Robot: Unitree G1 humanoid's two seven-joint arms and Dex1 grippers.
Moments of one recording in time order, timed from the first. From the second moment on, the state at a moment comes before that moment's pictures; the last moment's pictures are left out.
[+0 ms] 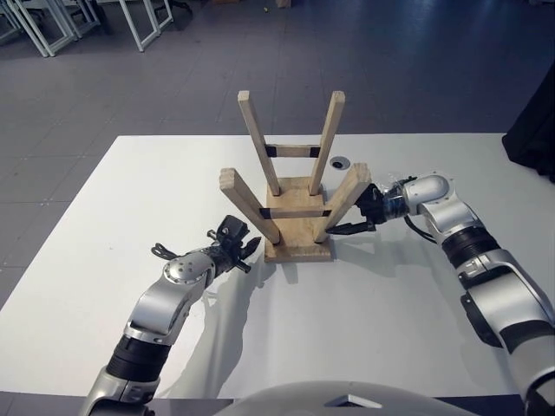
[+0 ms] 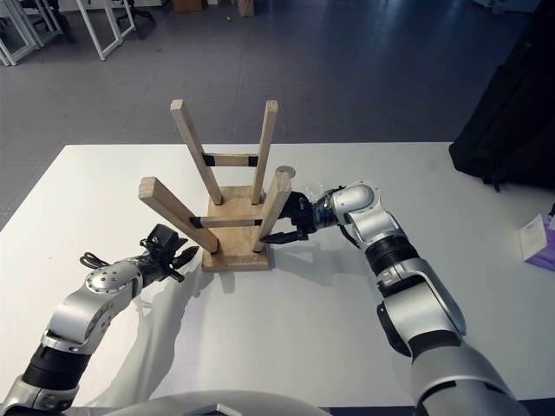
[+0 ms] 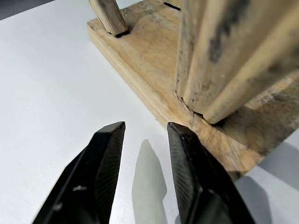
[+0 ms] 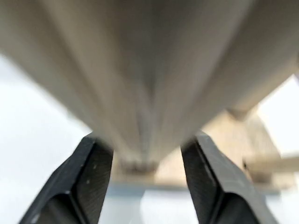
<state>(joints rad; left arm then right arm) -0.03 0.51 -0.16 -0.26 -0.26 0.65 -0.33 -0.81 -0.45 0.44 0.81 0.19 -0.24 1.36</state>
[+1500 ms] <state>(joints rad) 0.06 0.40 -0.12 -0.51 -0.38 0.85 -0.37 -0.43 0.02 -0.14 -0.55 0.57 0.91 0.14</state>
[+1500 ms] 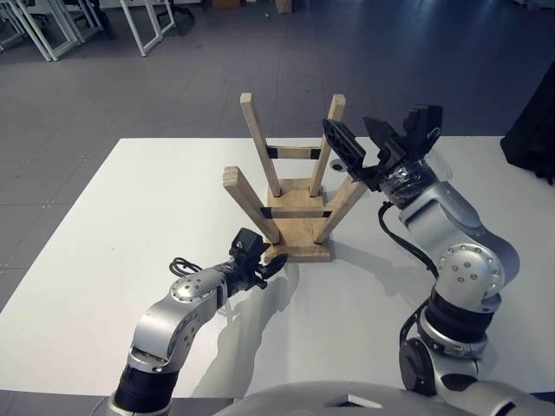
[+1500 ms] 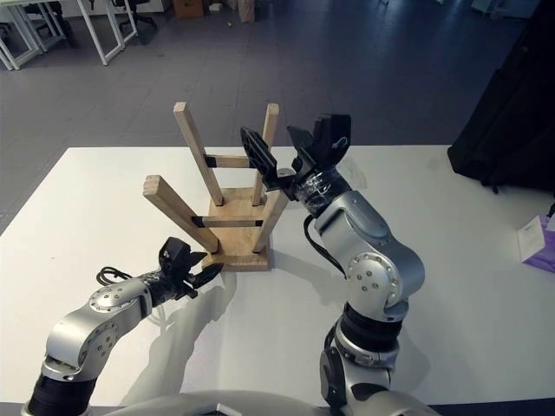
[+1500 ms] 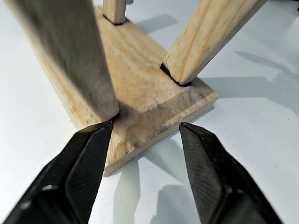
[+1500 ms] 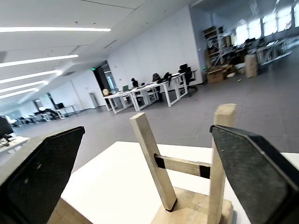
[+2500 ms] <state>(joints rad) 0.20 0.61 0.10 -0.47 -0.42 0.83 -0.55 -0.50 -0.30 0.09 -0.67 0.52 0.91 0.33</state>
